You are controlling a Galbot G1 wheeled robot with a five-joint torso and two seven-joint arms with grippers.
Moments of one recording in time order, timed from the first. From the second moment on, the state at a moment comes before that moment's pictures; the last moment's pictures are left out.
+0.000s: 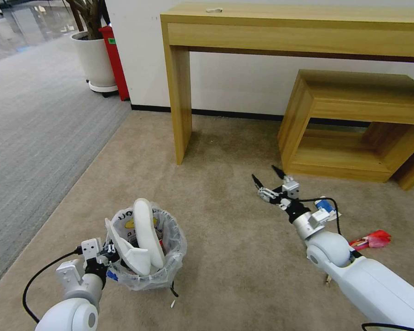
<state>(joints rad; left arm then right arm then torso) 1.58 -1.51 -0.77 -2.14 -0.33 0.50 -0.01 -0.99 0.77 0.05 1.68 0.60 0.34 0.10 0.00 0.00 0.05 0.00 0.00</state>
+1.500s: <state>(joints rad) 1.55 -1.49 -0.79 -2.13 -0.33 0.46 0.01 -1.19 0.86 0.34 1.65 0.56 0.33 0.17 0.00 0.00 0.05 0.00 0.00</state>
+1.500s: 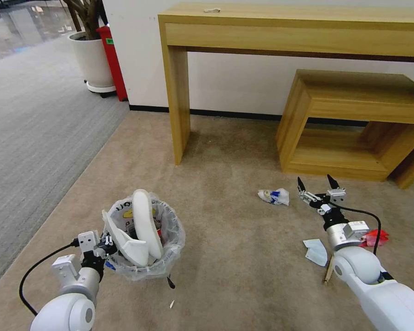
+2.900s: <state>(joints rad) 1.55 -1.50 -0.79 -2.14 -0.34 0.45 -0.02 -1.15 0.89 0.32 1.59 0.51 0.41 0.11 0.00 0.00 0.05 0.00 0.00</state>
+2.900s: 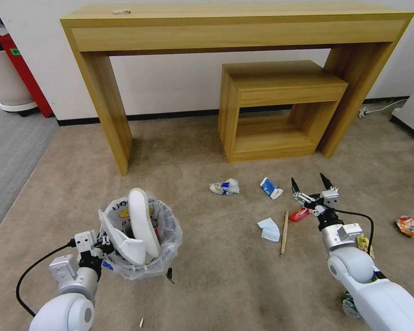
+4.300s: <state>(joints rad) 1.55 -1.50 -0.80 -2.12 -0.34 0.45 -0.02 -1.16 0.90 0.33 1.57 0.49 0.41 0.11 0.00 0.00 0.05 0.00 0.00</state>
